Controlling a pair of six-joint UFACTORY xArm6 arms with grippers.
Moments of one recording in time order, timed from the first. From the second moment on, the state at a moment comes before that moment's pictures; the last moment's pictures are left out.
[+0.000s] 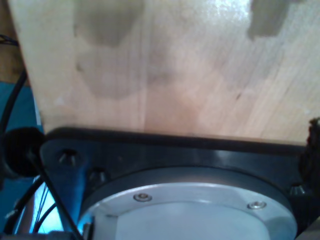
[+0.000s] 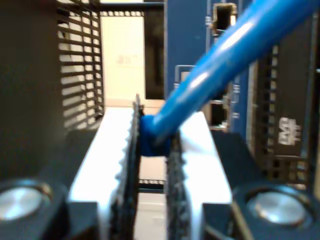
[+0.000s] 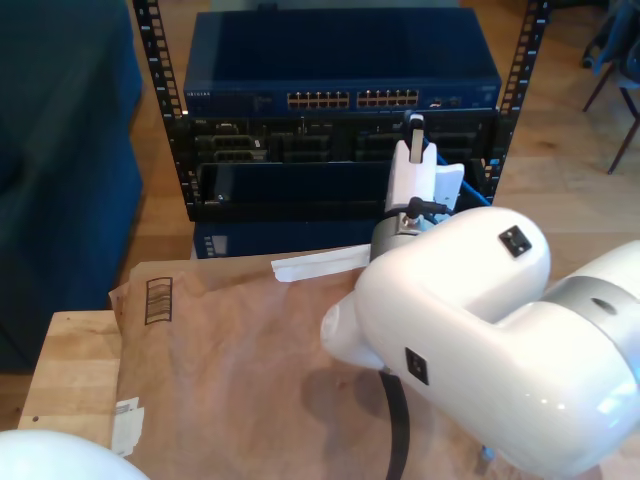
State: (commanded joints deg) left arm 97.8 -29.0 -5.7 2.7 60.8 -0.3; right arm 31.8 39.2 -65.5 45.3 -78.7 72.2
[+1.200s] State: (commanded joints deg) left arm 97.8 -29.0 -5.7 2.7 60.8 -0.3; right arm 29.1 46.2 -76.3 47.5 -76.8 70.6
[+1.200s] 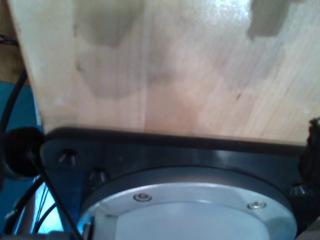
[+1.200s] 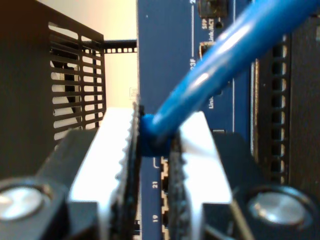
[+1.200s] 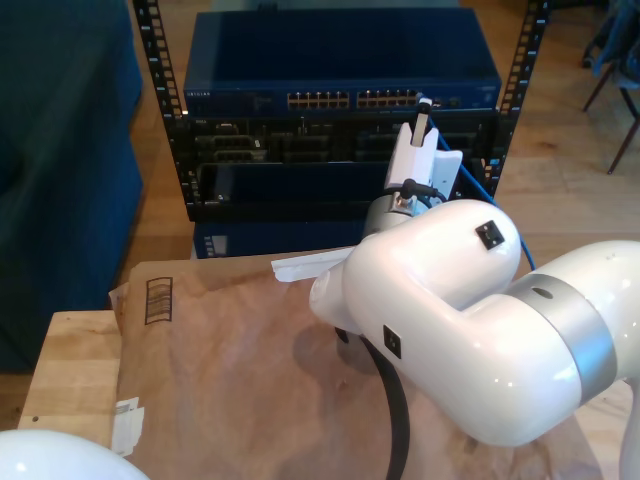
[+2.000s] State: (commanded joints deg) left arm 97.8 -29.0 -5.7 2.7 60.8 -0.3; right arm 28.5 46.3 -76.5 45.6 -75.8 70.5
